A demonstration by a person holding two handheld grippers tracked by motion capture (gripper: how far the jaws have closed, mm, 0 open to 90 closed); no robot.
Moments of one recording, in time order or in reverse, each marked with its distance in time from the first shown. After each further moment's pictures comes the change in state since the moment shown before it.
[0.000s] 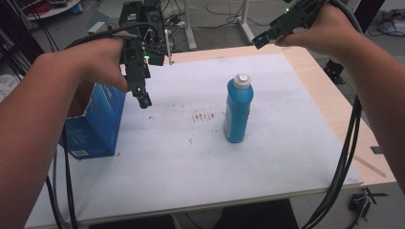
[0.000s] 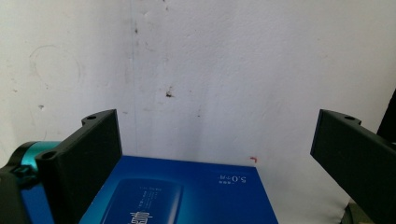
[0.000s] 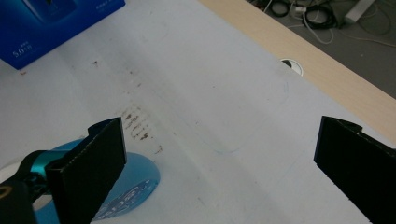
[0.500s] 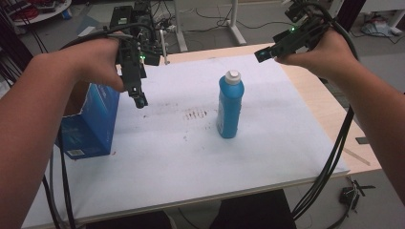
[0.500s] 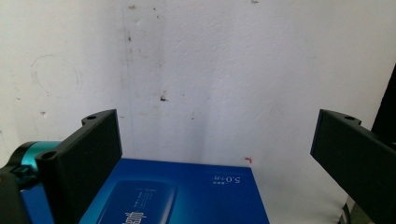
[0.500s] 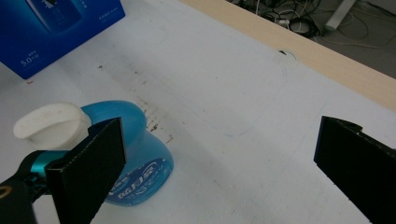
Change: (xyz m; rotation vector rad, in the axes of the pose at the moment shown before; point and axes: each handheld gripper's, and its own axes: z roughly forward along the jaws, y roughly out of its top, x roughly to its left) left arm -0.013 0.003 -0.004 -0.003 0.012 0.027; right arm 0.025 -0.054 -0.016 -0.103 -0.044 0.064
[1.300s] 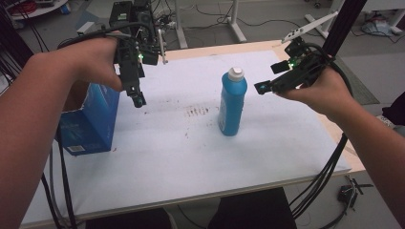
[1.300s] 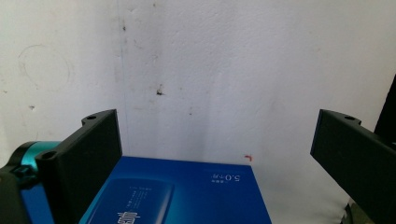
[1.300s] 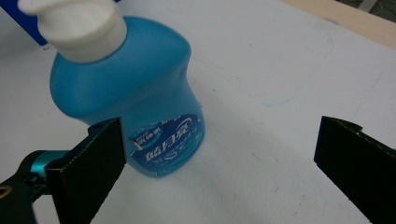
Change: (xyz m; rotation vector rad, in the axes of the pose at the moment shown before) left arm 0.002 -0.011 0.008 -0.005 -0.008 -0.010; right arm 0.029 -0.060 0.023 0.000 0.054 -0.014
